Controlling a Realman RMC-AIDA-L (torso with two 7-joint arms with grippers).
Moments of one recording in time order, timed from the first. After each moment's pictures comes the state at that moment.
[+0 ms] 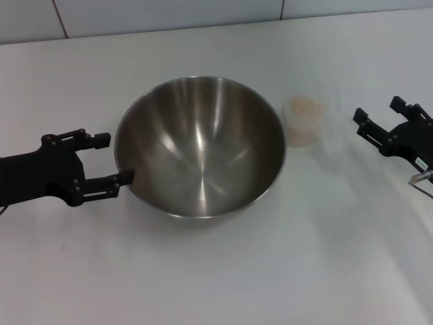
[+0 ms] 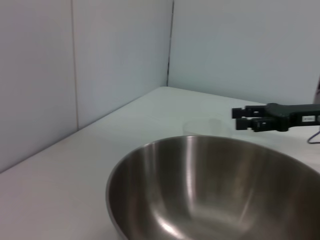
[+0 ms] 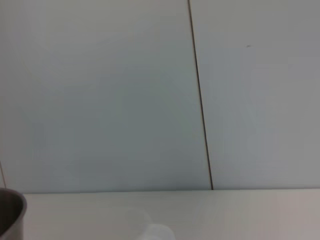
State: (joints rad) left arm -0.34 -2.07 1.03 0.91 1.82 1.44 -1.36; right arm 0.38 2.08 0.17 -0.12 -1.97 -1.24 0.57
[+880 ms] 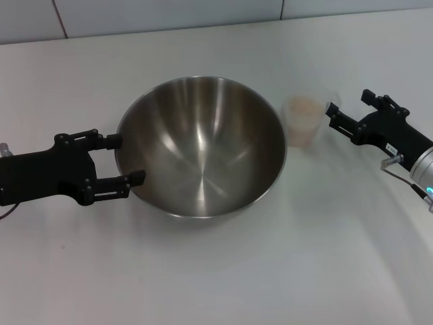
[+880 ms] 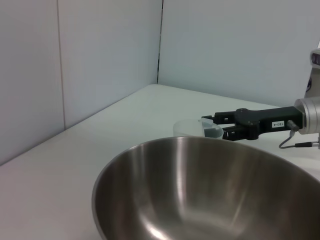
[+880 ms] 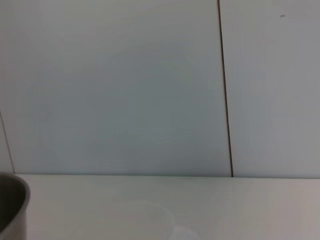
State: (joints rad) left arm -0.36 -2.07 1.06 0.91 1.82 1.43 -1.38; right arm 0.46 2.08 0.14 -0.09 -1.97 -1.11 0.56
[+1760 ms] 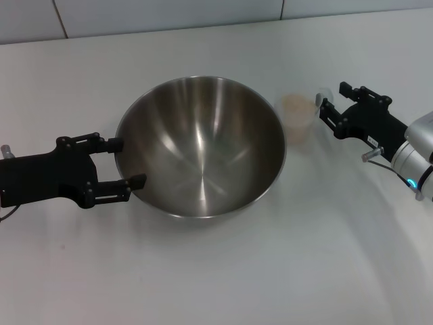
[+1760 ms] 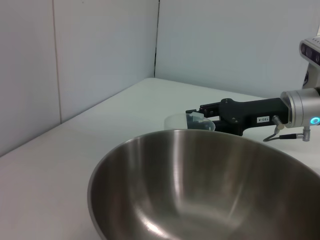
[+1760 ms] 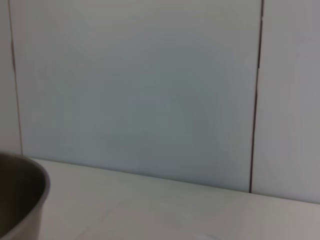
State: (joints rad) left arm -0.36 -2.07 1.06 0.90 1.83 1.43 -1.39; right arm 0.51 2.08 0.16 -0.03 -1.95 -1.06 0.38
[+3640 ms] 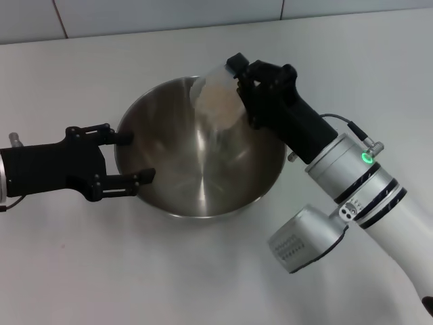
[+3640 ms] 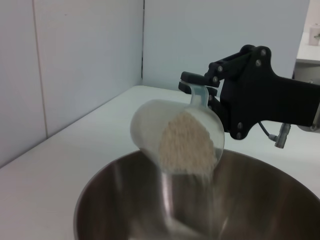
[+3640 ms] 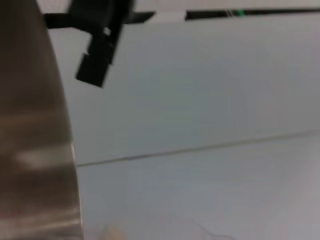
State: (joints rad) left arm -0.39 -2.07 1.09 0.95 1.84 1.45 -1.41; right arm 0.52 2.09 0.21 0.40 -2.00 -1.34 -1.44
